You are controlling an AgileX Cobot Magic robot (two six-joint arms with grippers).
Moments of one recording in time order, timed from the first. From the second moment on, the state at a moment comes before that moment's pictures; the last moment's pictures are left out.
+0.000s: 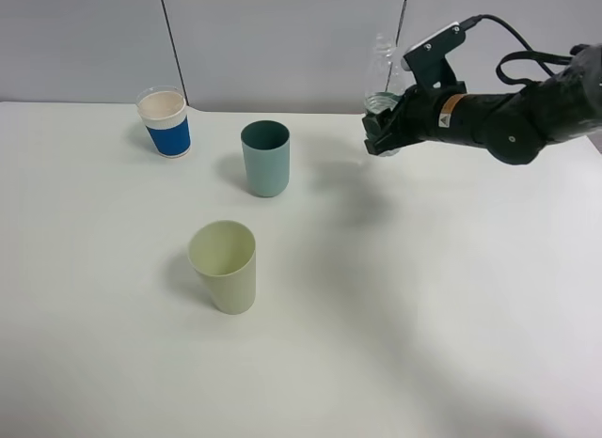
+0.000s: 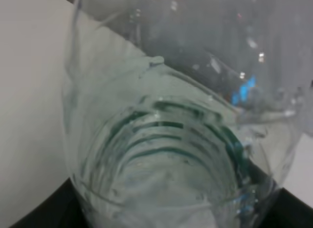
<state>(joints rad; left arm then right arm) -0.06 0.00 -0.50 0.14 1.06 -0.12 0.26 1.93 -0.97 -0.43 -0.48 -0.01</state>
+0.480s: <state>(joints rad) -0.06 0.00 -0.50 0.14 1.06 -0.12 0.34 1.93 -1.15 -0.62 -0.30 0.04</state>
